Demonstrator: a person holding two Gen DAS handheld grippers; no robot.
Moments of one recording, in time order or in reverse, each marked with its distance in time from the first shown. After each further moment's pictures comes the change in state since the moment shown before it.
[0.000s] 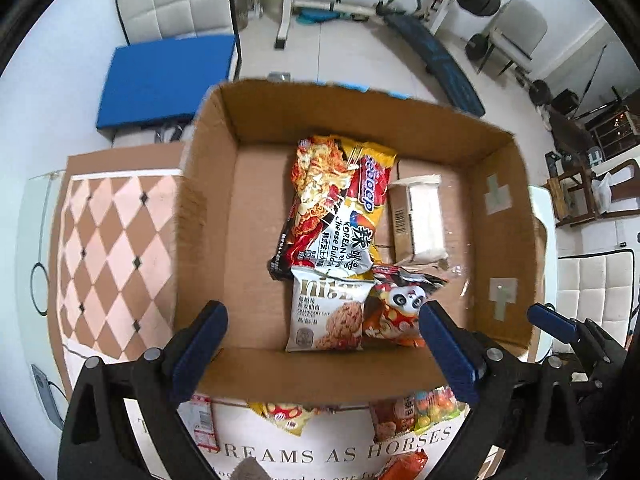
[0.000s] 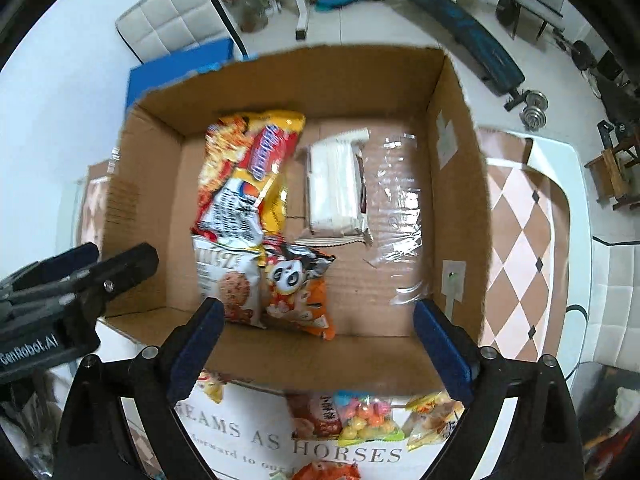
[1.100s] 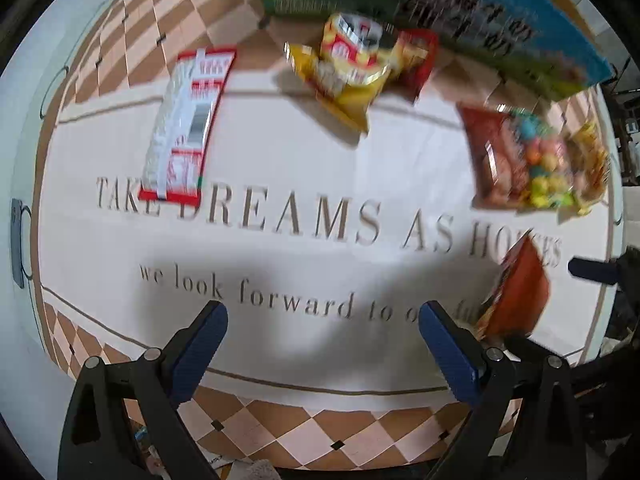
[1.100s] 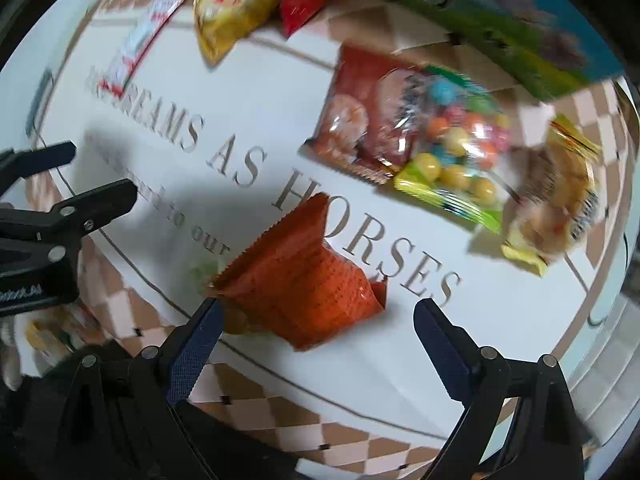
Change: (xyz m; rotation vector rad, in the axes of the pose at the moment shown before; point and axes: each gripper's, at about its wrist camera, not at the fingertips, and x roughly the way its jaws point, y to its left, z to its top) left arm 0.072 0.022 -0.279 -0.090 0.215 0.123; right arm 0.096 0.015 -0.247 -0.503 0.394 -0.107
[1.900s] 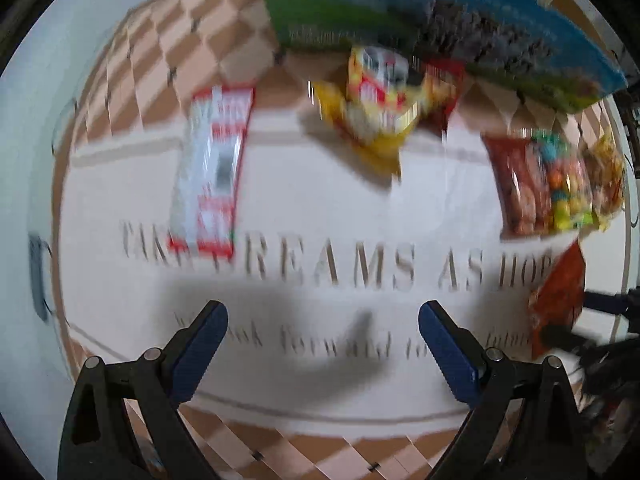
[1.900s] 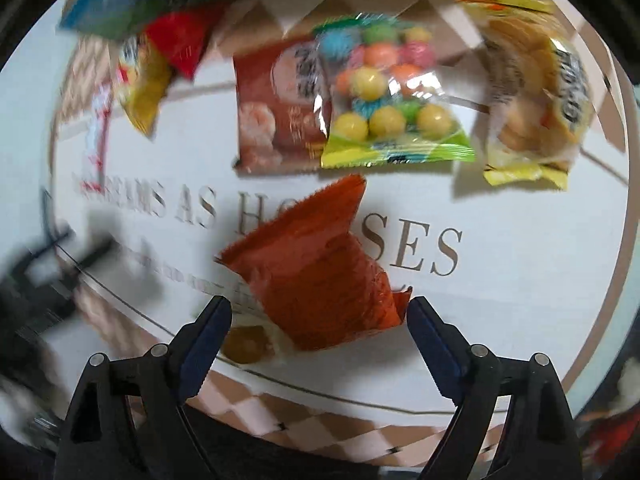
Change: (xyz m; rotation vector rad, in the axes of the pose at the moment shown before) left arm -0.008 0.024 0.030 0.072 -0.083 0.082; right arm 0.001 -0.085 -0.033 0.356 -0.029 0.178
